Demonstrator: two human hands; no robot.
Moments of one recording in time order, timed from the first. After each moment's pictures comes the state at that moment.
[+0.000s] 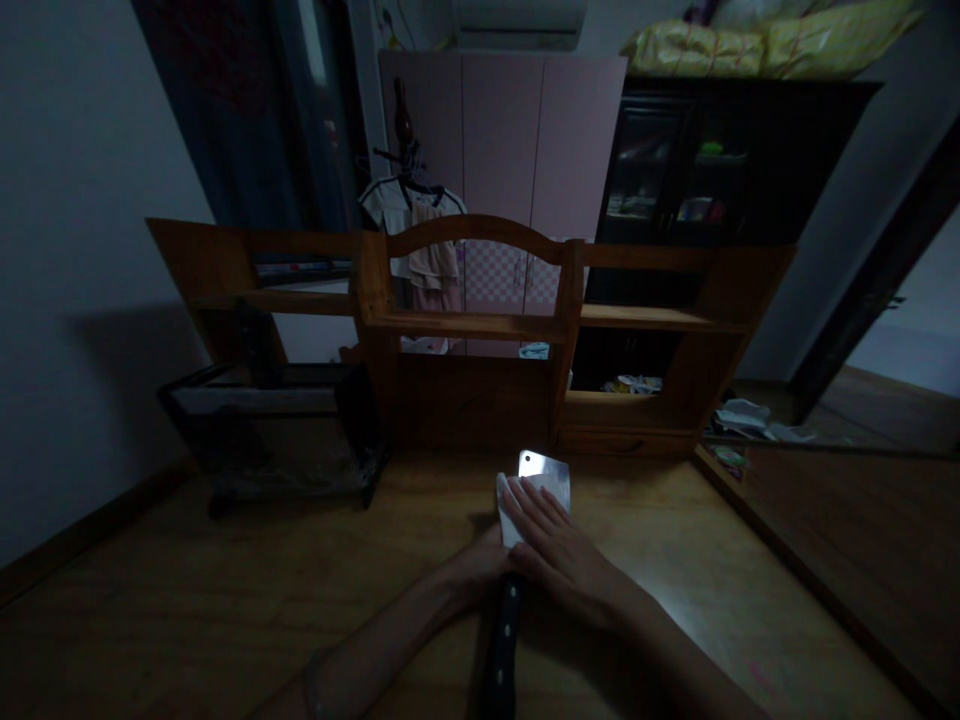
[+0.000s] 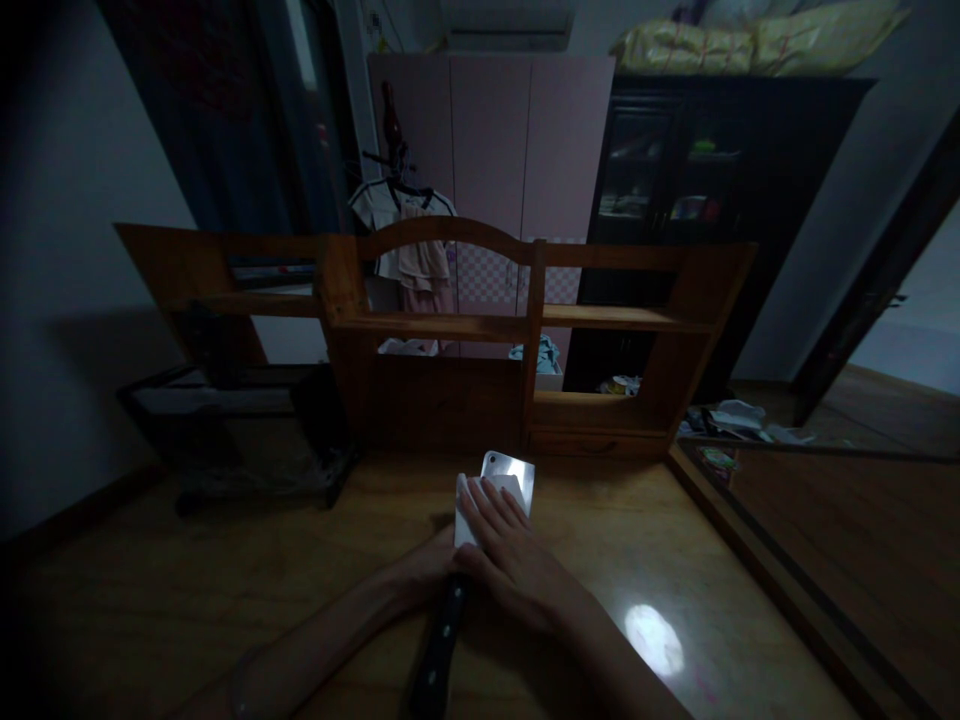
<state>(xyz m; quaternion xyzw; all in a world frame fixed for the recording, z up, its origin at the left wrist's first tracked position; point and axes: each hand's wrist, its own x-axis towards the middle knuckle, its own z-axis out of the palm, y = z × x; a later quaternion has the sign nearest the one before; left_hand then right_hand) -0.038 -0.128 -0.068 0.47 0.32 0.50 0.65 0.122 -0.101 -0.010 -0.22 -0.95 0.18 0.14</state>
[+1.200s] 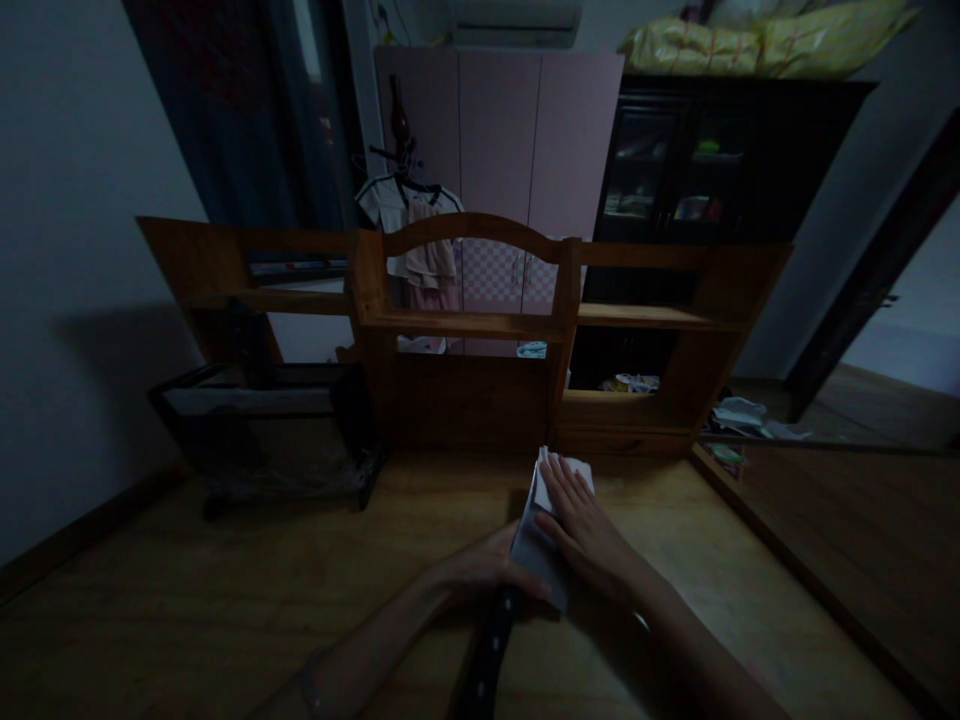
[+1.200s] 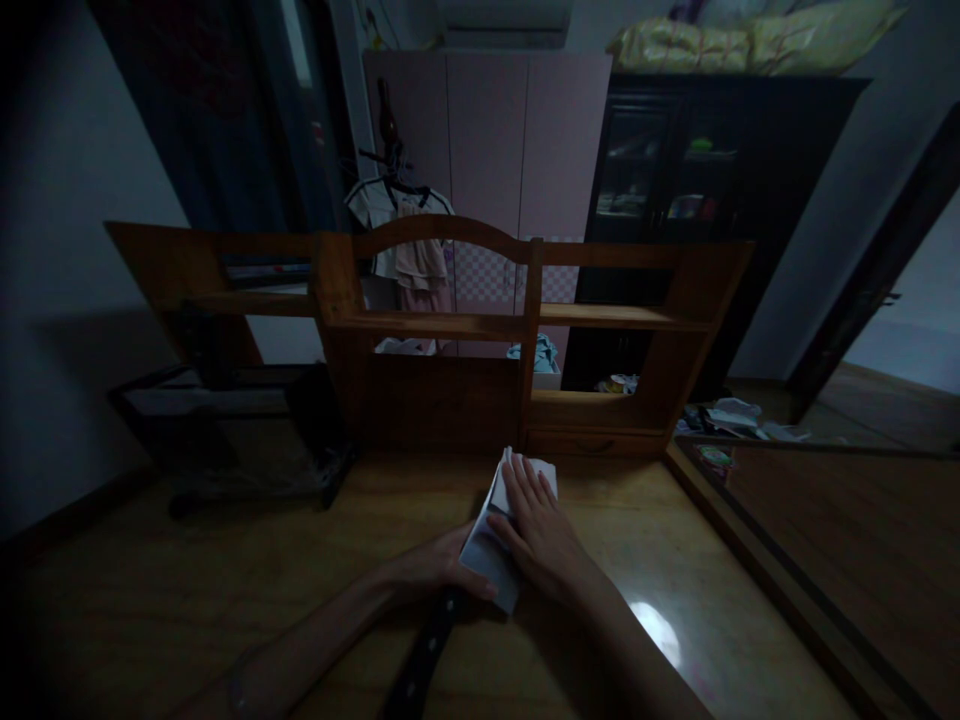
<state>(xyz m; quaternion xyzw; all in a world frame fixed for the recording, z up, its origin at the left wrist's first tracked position) -0.043 -0.132 -0.047 0.50 0.32 0.37 0.71 0.141 -0.060 -0.041 -0.33 -0.92 0.09 0.21</state>
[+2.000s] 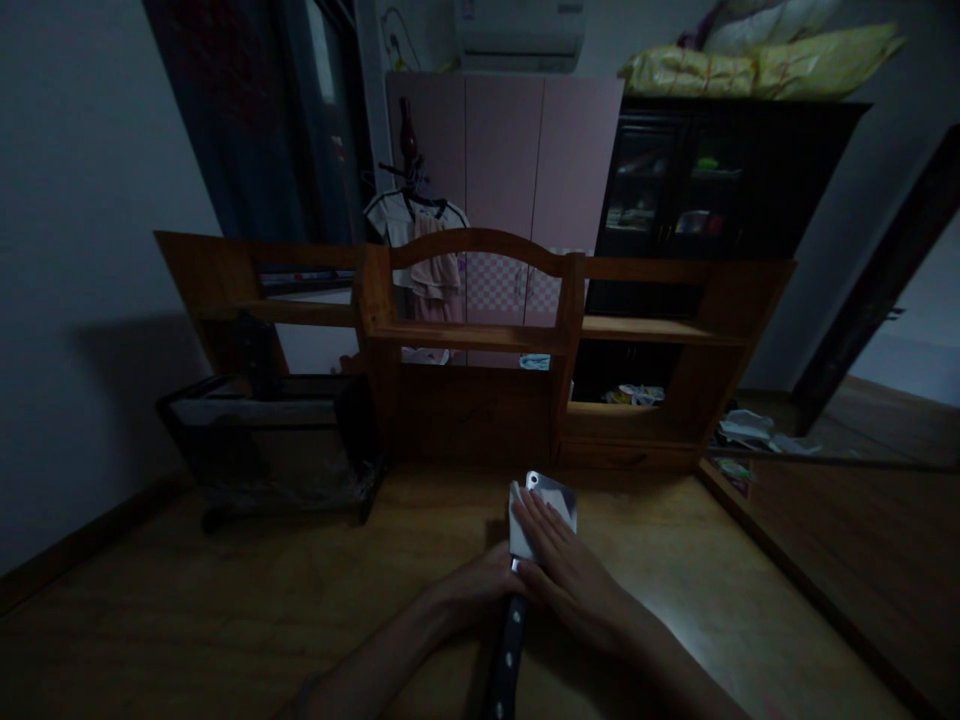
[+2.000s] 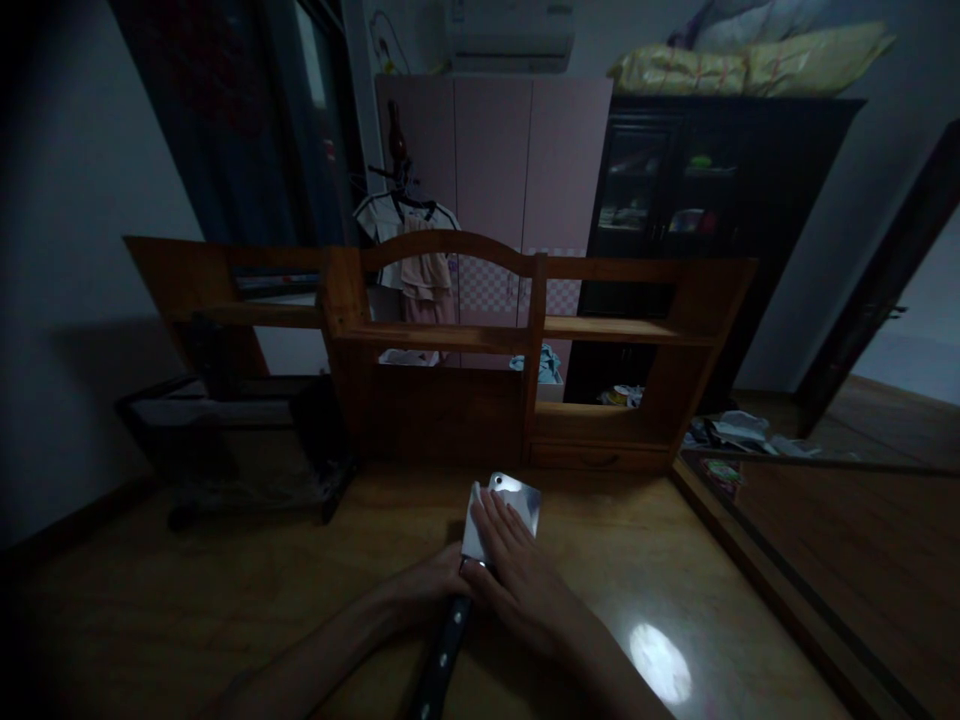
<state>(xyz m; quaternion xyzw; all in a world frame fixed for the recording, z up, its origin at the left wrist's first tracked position) -0.039 -0.128 -0.058 0.45 0.35 0.44 0.70 0.125 -0.089 -0.031 -0.25 -0.94 0.18 0.17</state>
